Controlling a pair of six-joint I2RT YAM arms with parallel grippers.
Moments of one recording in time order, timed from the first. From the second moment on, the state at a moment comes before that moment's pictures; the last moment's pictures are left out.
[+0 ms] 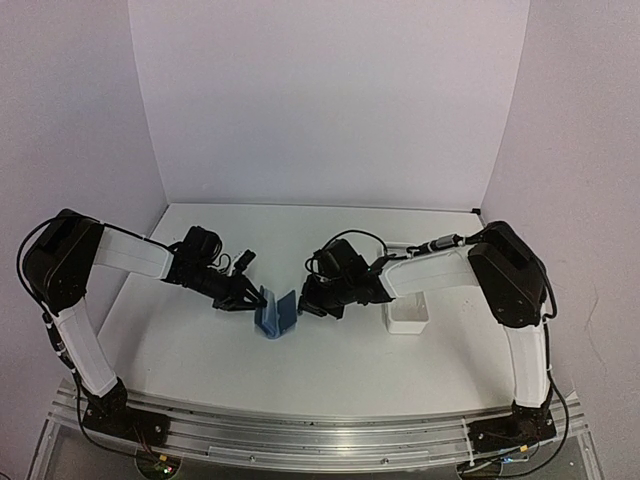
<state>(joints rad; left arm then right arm) -0.45 1.77 0.90 -0.09 0.80 -0.42 0.90 2.14 1.41 -0.07 -0.14 1.04</state>
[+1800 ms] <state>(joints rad) -0.37 1.79 0.86 -0.20 0.59 -0.29 0.97 2.21 1.57 -0.22 -0.17 0.93</state>
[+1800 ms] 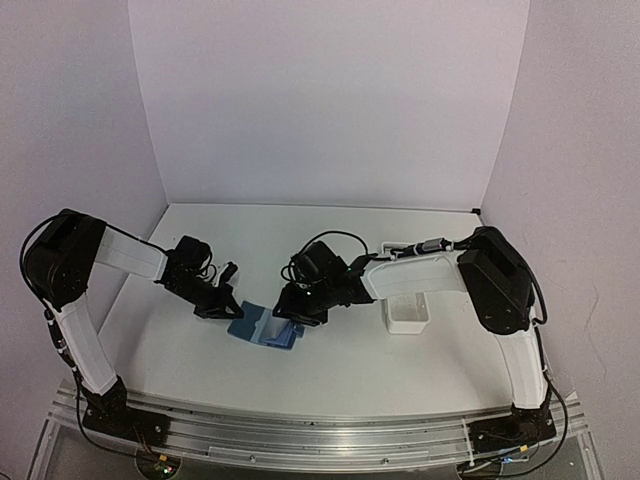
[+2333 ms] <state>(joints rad) -0.37 1.79 0.85 -0.19 0.59 -0.33 0.97 2.20 1.54 -0.20 -0.30 1.11</state>
